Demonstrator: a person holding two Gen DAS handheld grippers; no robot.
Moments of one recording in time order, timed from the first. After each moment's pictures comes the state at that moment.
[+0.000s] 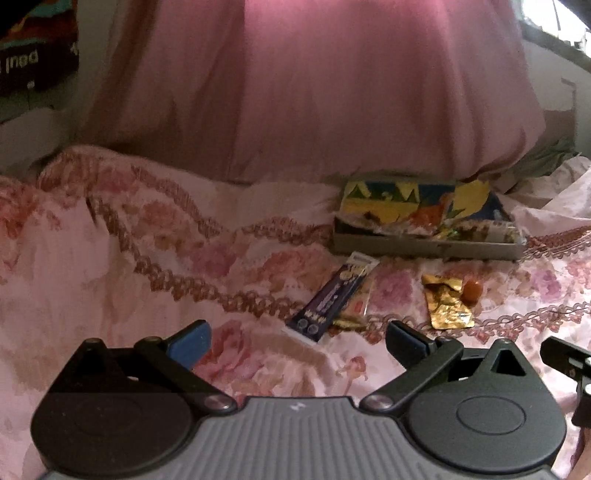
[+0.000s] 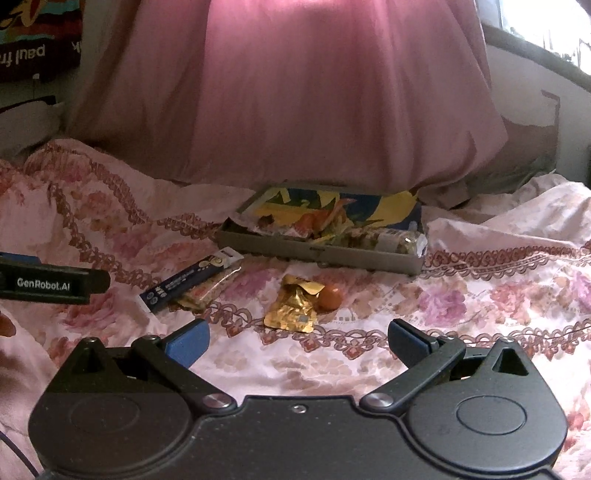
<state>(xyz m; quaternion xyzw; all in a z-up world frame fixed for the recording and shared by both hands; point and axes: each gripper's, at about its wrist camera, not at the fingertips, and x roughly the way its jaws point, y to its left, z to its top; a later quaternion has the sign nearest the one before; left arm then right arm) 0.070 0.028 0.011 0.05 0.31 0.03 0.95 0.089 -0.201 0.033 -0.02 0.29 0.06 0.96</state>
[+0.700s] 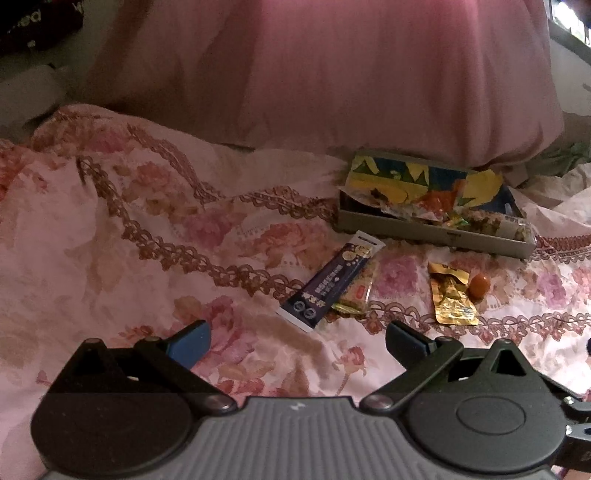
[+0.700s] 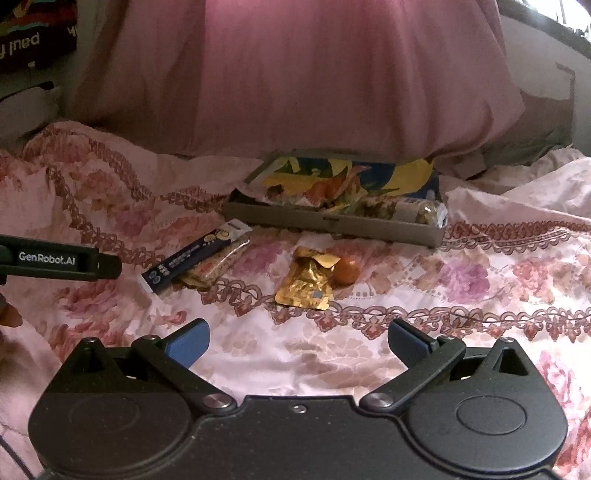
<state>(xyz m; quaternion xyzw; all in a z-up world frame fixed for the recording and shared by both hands) 0.098 0.038 0.001 0.01 0.36 0.02 0.93 0.114 -0.196 0.014 -0.01 0.34 0.08 0.94</state>
